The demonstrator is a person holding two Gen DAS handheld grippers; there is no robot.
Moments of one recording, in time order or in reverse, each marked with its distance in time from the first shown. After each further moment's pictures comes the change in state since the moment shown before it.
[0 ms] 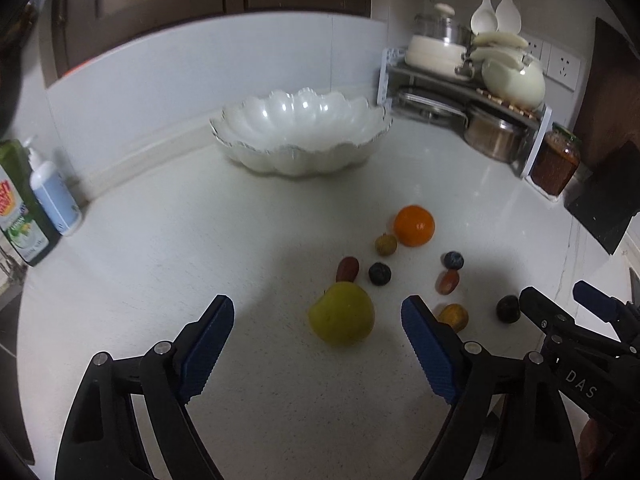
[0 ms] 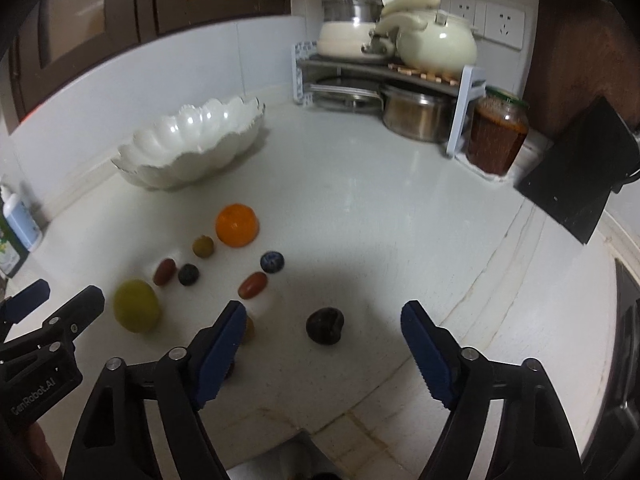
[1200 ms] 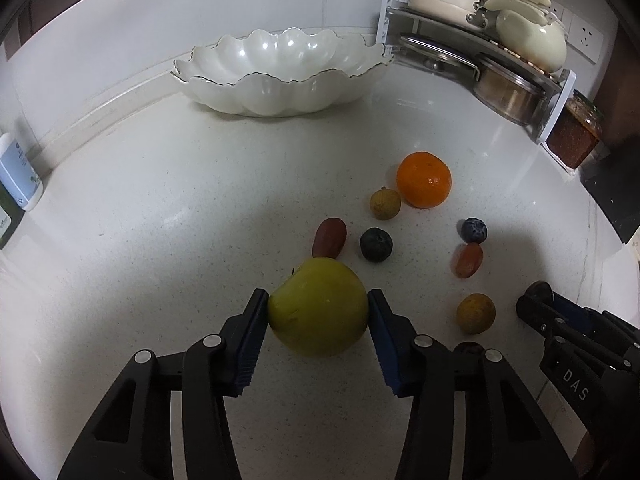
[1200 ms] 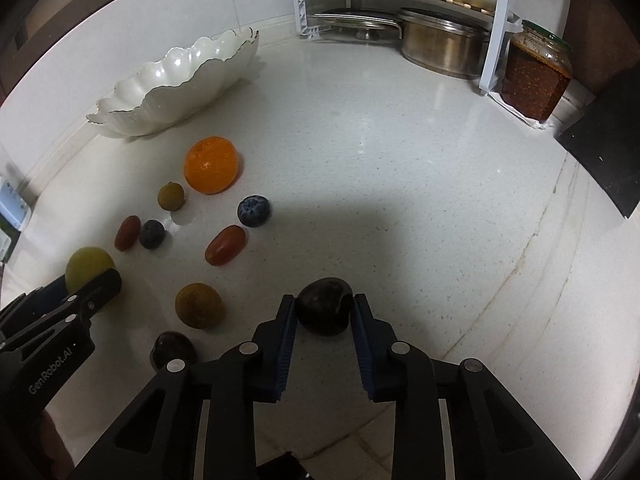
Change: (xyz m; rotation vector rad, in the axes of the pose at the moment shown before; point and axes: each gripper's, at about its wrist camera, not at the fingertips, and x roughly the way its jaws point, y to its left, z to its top) left arm 0.064 -0.017 -0.004 -0.011 0.163 -0.011; right arm 0.065 -0.008 -0.007 0.002 0.198 0.056
